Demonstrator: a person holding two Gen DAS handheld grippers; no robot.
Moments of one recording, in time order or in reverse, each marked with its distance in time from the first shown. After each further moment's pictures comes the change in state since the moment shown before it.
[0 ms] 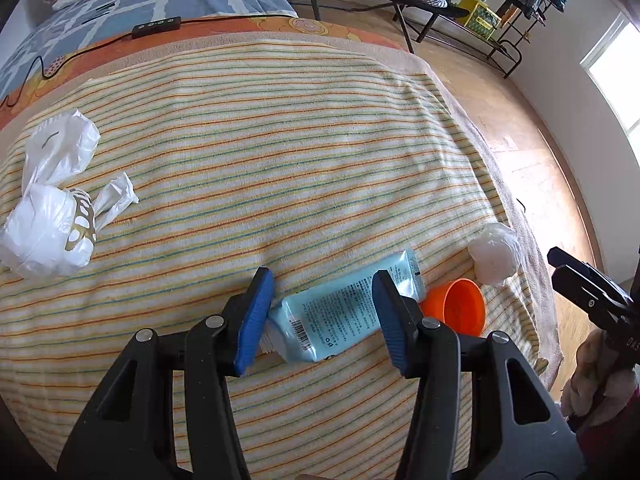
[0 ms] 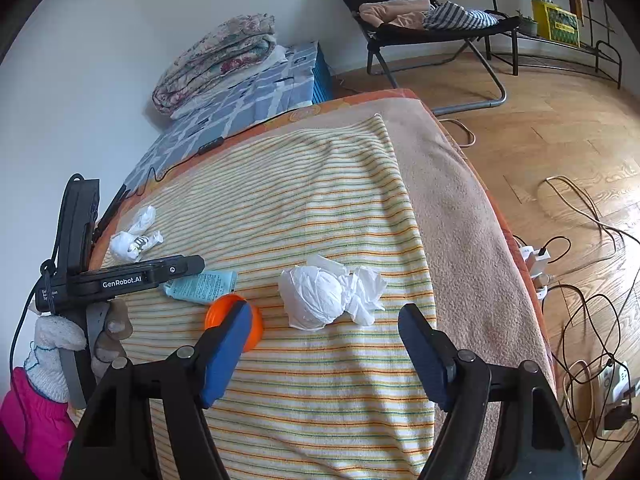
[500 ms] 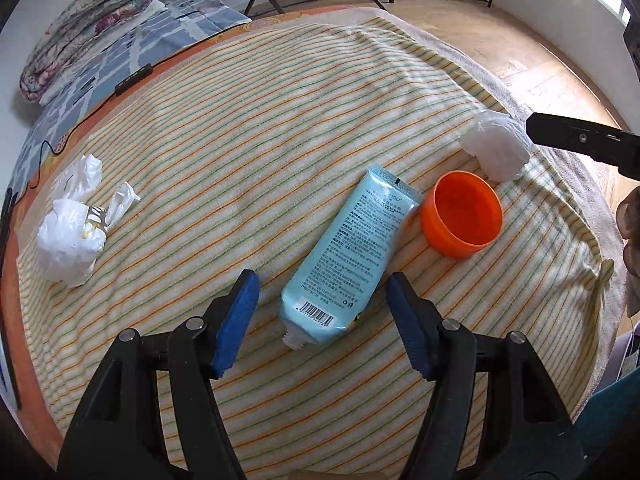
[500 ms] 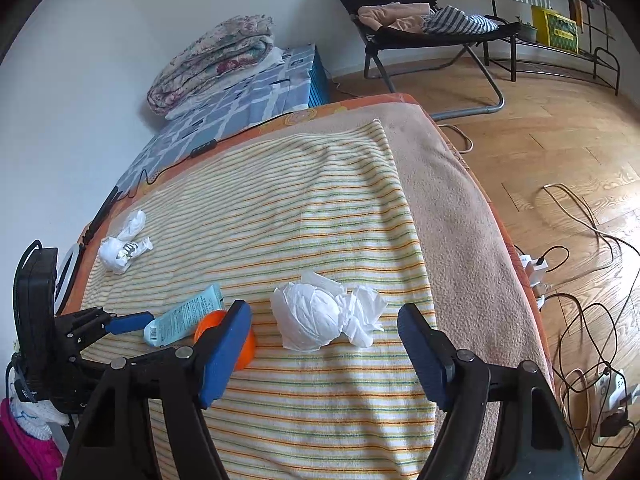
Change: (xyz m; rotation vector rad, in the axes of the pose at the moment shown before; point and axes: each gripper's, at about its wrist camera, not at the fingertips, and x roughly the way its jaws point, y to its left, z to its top) left arm 0.003 -0.054 -0.045 0.315 -0.007 0.240; right arm 0.017 0.003 0.010 -0.012 -0.004 -0.038
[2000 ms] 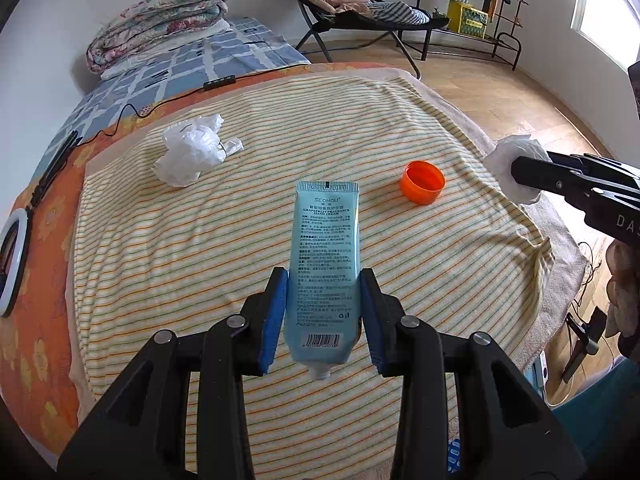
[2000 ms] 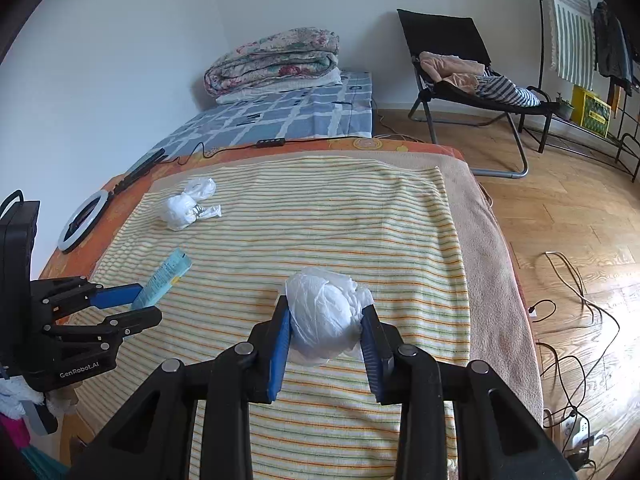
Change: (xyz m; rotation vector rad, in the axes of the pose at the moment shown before) left arm -0.127 0.012 -0.098 -0.185 -0.168 0.031; right arm -0.071 0.090 -0.044 -0.264 -0.093 -0.009
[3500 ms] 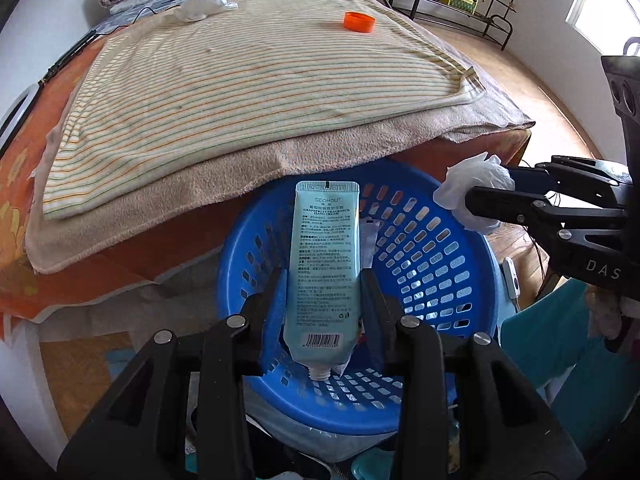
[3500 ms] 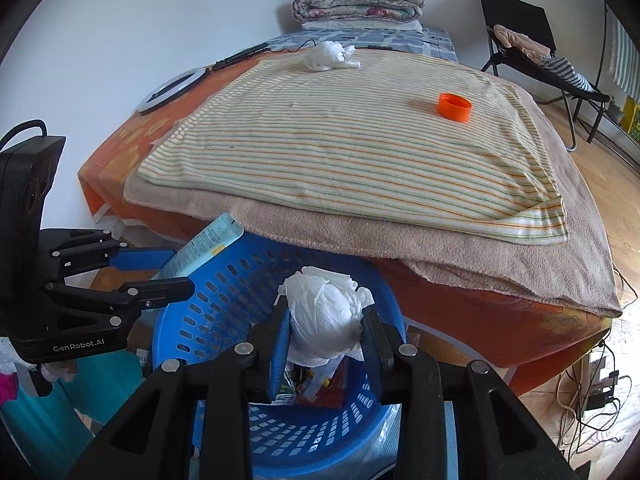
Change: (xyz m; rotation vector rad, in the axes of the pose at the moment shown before) left arm -0.060 -0.049 -0.224 -0.072 0.129 -0.085; right arm -0.082 0.104 -0.211 -0.180 0.192 0.132
